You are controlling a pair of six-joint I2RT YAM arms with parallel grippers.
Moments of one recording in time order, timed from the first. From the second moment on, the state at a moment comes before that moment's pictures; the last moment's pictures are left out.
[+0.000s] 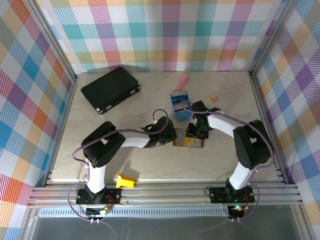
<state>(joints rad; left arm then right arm) -0.84 1.93 1.00 0.12 0.04 -1.06 0.43 1.71 1.04 -0.71 -0.18 0.50</state>
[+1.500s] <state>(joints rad) -0.84 1.93 1.00 0.13 0.04 -1.06 0.47 1.74 1.08 -0.69 -0.23 0.47</state>
